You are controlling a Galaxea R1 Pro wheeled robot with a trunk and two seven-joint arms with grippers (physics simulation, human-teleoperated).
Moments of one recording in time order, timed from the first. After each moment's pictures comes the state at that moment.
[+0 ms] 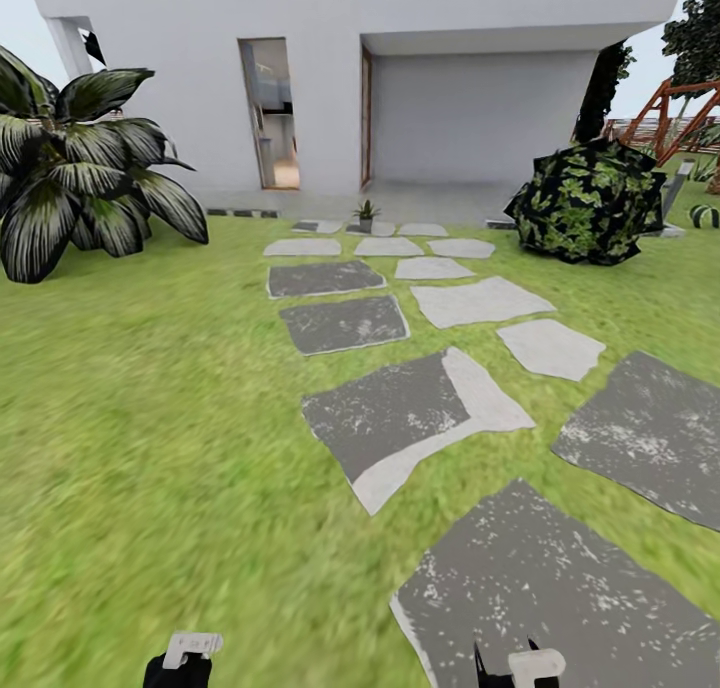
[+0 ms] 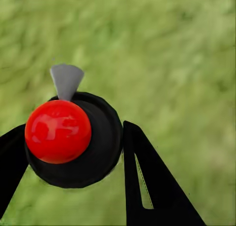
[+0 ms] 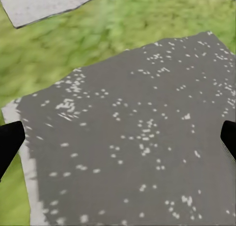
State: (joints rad) left arm -0.44 0.13 0.00 -0.08 0.01 -0.36 -0.13; right arm -0.36 -0.02 0.09 -0.03 0.13 -0.76 -0.21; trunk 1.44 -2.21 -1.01
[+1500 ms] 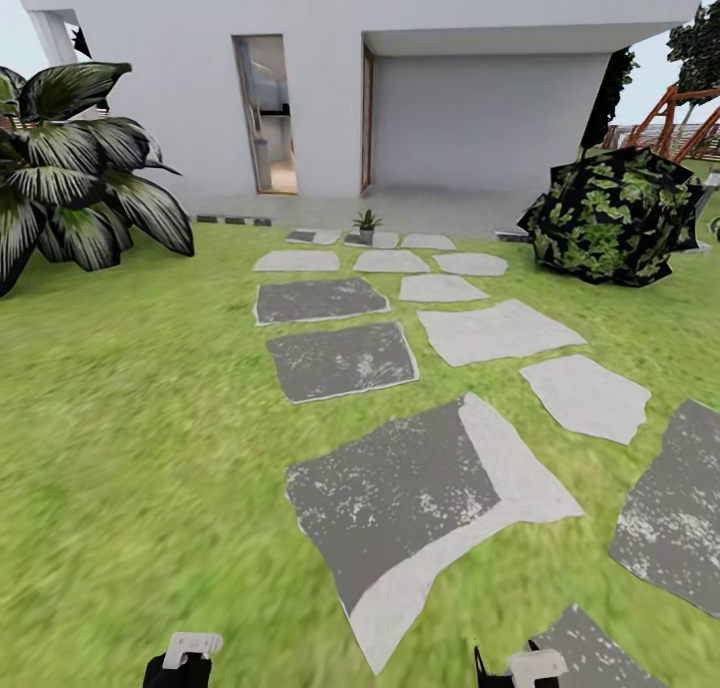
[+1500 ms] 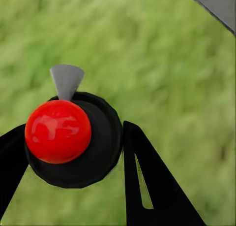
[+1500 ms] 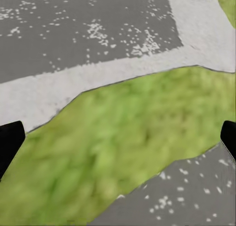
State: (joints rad) left arm -0.44 0.13 0.00 -0.08 0.01 -0.35 -0.13; right arm -0.36 -0.02 0.09 -0.03 0.13 -0.76 -0.21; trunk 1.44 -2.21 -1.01
